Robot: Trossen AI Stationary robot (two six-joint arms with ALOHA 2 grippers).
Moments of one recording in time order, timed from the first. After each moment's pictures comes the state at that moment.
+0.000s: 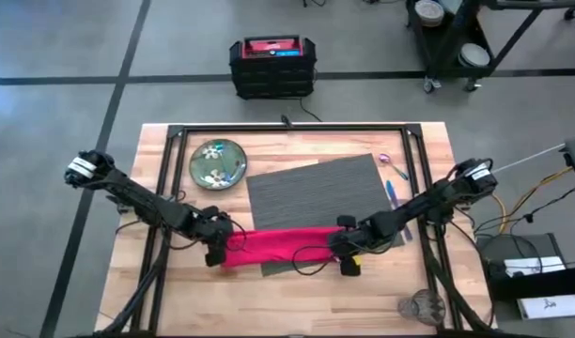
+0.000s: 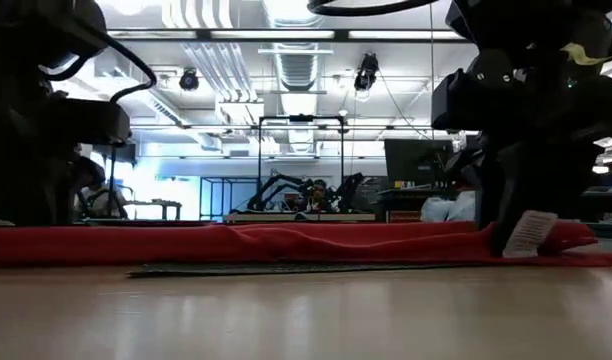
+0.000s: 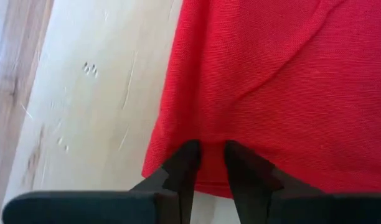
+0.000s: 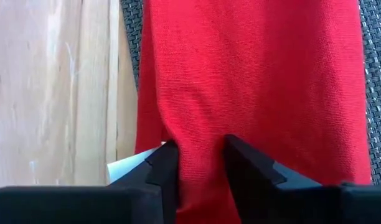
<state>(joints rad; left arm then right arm) -0.42 1.26 0.50 -0.44 -0.14 -0.67 0.36 1.63 0.77 -0.22 0.06 0.37</state>
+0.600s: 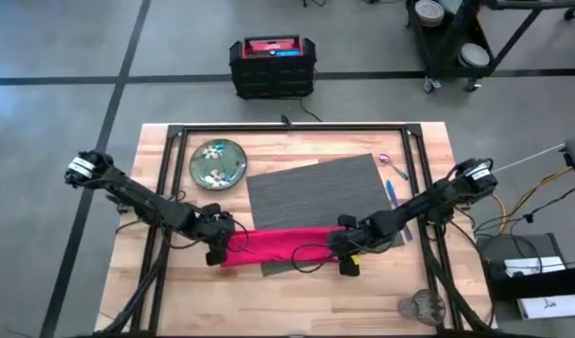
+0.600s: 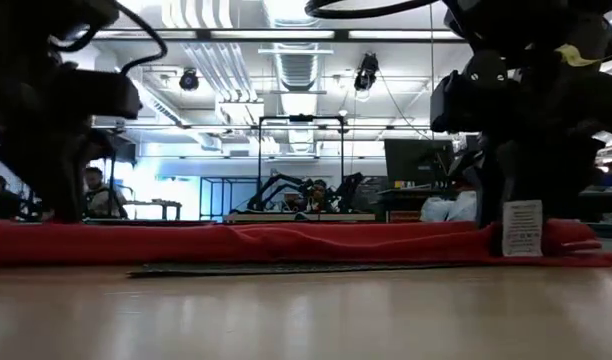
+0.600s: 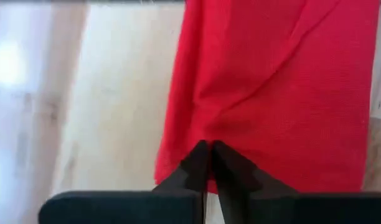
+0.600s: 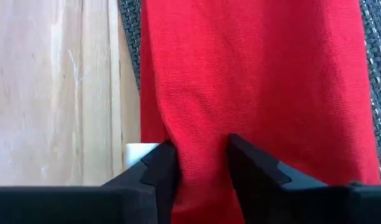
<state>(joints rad) -0.41 1.26 0.63 -0.62 -0.21 -0.59 0.36 1.63 0.77 -0.22 0.03 0.43</state>
